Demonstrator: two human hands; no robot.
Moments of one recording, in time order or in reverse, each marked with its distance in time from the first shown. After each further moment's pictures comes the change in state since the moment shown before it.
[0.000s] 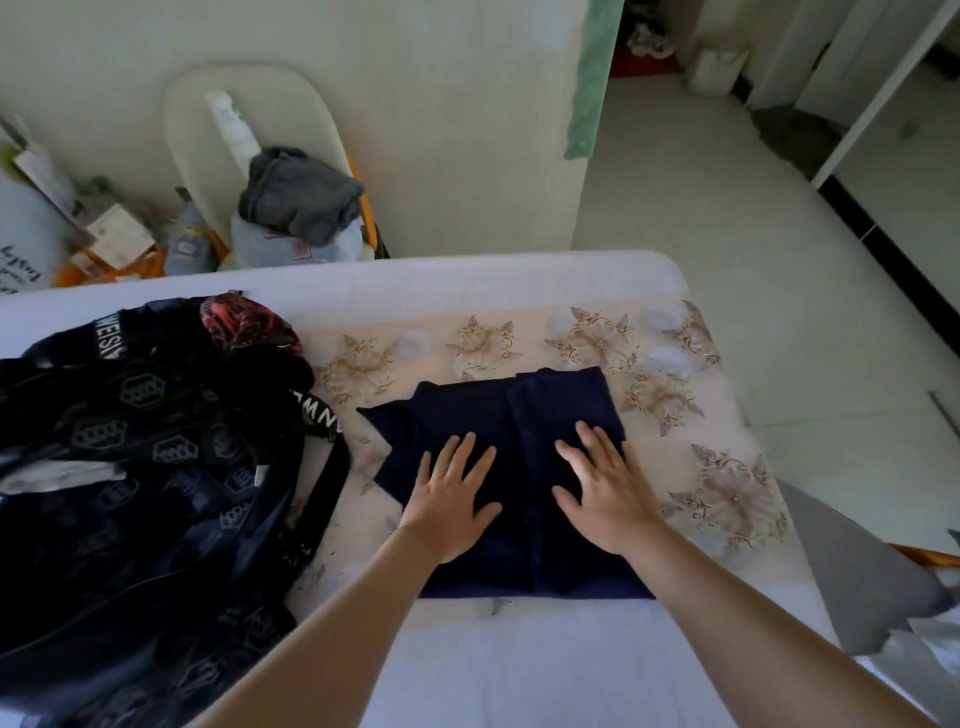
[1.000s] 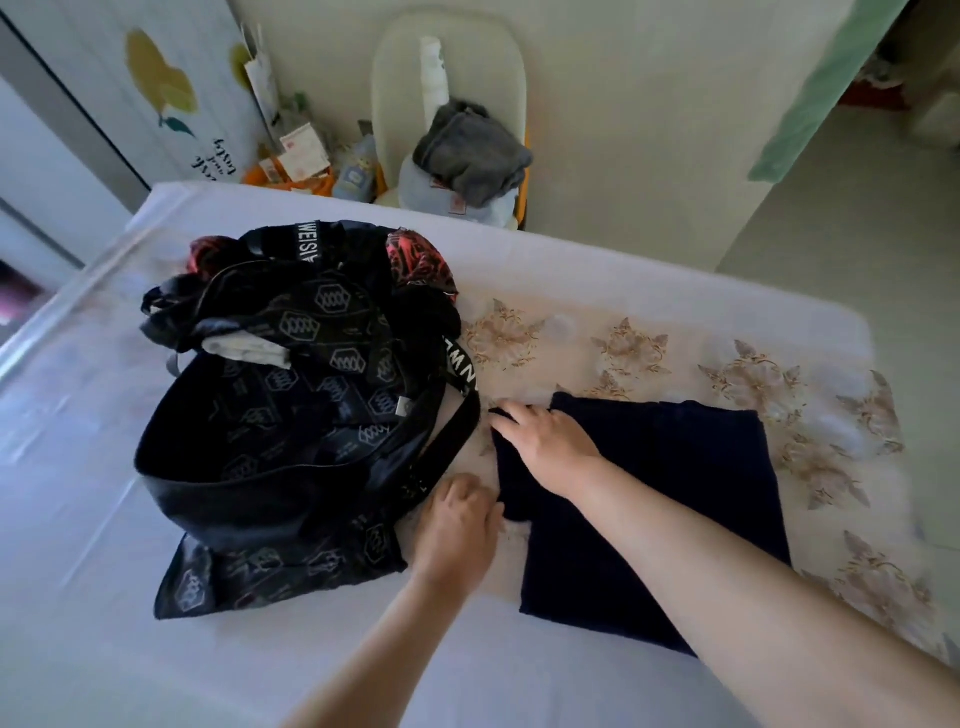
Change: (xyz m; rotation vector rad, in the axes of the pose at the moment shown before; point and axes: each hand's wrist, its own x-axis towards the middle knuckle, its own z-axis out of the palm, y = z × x) left_hand -0.109 -0.056 0.031 -0.384 0.362 -0.452; right_hand 0.087 -0.208 -0.030 -0.287 -0.002 -0.727
